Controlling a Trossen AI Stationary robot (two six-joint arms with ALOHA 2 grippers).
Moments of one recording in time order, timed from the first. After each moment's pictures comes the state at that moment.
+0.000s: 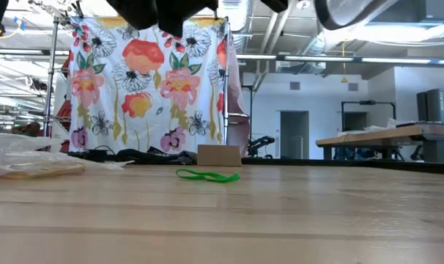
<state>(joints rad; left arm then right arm) -0.15 1.87 1.13 0.83 0.61 0.02 0.69 1.30 0.68 0.63 0.31 0.78</state>
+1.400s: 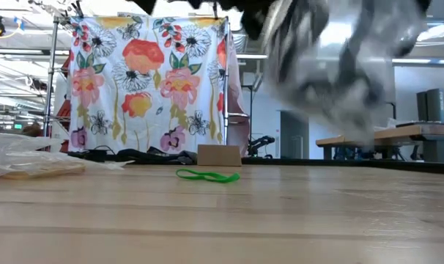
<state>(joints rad) -0.22 1.78 1.16 0.38 0.18 -0.02 0.59 1.26 0.68 0.17 0.31 0.84</state>
